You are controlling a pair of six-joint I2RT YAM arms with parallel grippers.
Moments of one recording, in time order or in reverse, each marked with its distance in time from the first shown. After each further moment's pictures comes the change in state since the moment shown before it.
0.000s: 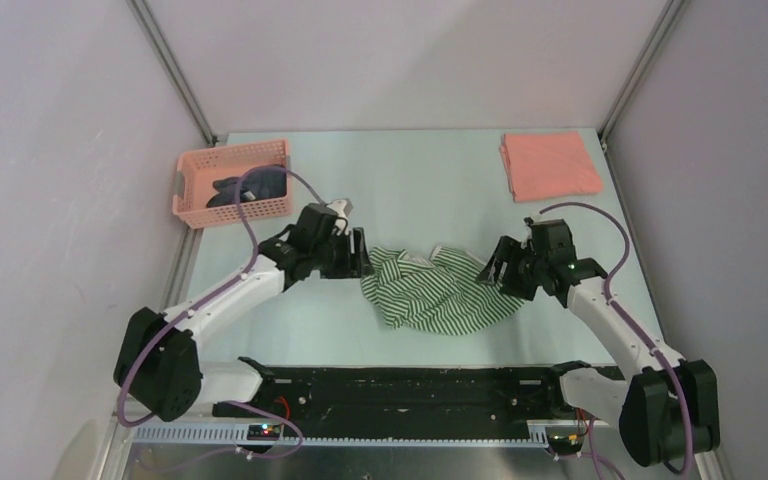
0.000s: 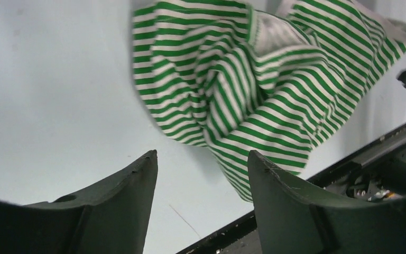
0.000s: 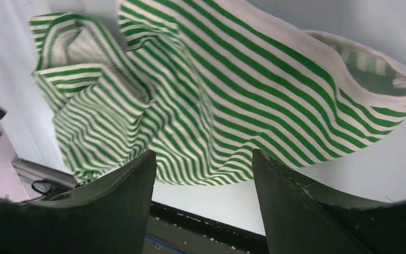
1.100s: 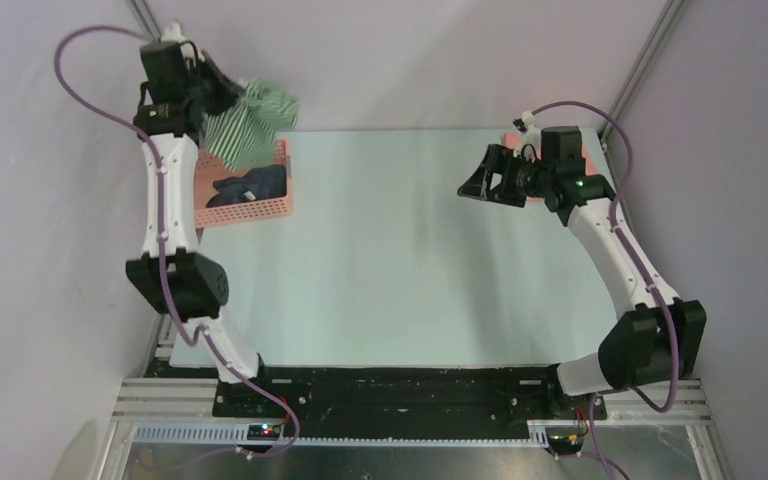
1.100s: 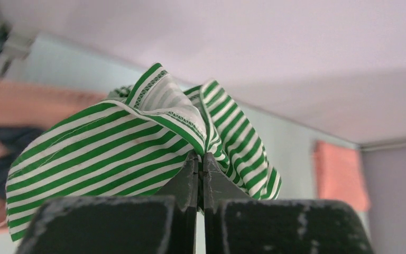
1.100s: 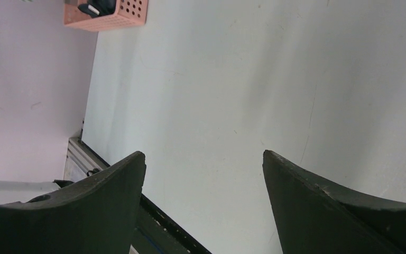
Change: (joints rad) left arm 0.691 0.600 1.243 -0.229 0.058 0.078; right arm -0.045 0.381 0.647 -0.004 -0.257 -0.190
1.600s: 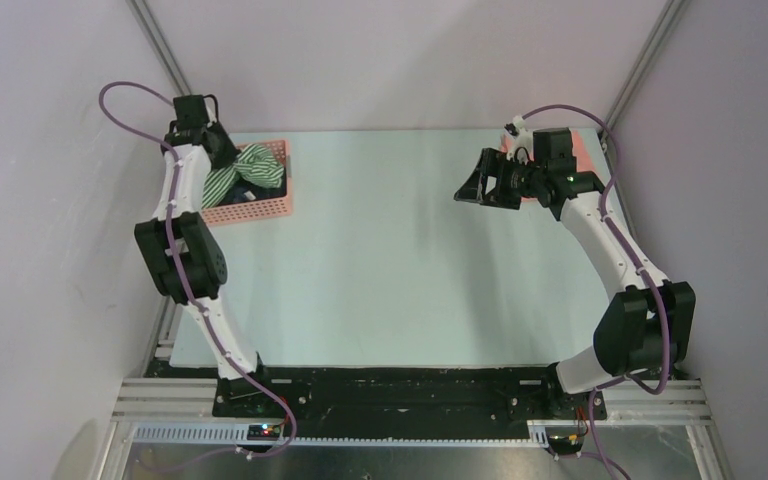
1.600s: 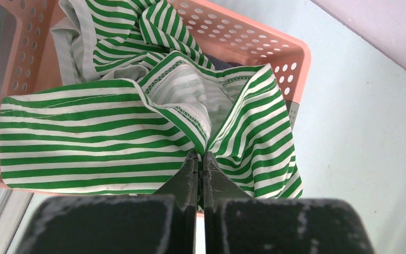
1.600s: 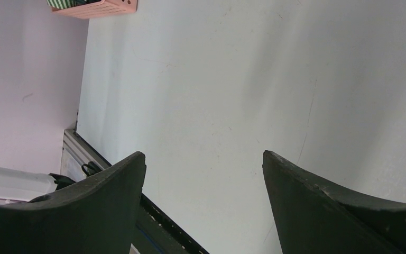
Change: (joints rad) left arm 0.046 0.118 -0.236 0.042 -0.211 0.105; right arm 0.000 0.052 0.000 0.002 -0.016 -0.021
